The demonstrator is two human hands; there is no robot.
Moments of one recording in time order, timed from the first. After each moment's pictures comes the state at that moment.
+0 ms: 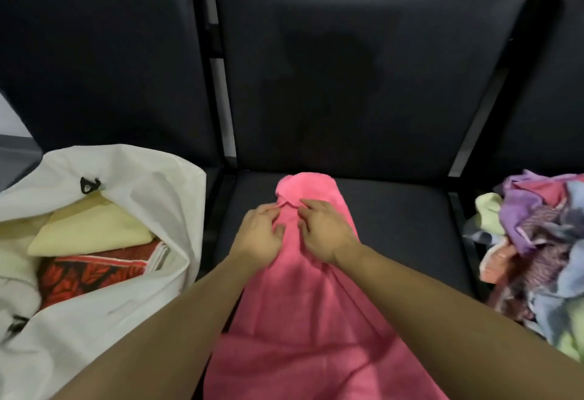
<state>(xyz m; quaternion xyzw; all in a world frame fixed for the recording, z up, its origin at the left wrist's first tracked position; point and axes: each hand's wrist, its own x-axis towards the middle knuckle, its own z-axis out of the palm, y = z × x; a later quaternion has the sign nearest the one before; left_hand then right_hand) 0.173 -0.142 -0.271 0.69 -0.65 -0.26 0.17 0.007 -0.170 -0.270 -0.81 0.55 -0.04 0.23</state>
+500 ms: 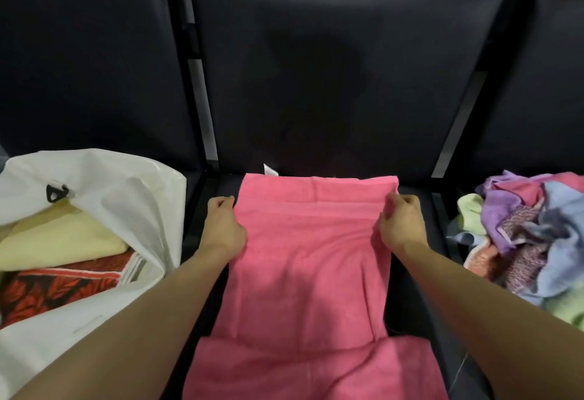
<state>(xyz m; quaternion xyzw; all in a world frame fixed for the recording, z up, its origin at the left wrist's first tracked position) 0.189 -0.158 -0.264 0.77 -0.54 -0.28 0.20 -0.129 -0.181 -0.270 -0.56 0.78 -0.20 0.20</state>
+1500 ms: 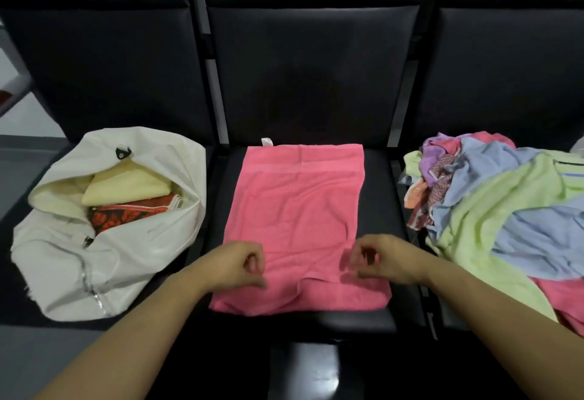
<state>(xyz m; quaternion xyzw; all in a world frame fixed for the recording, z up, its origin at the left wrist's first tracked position) 0.191 0.048 -0.197 0.54 -0.74 -0.40 0.03 -0.169 0.033 -0.188 -0.78 0.50 0.00 0.37</state>
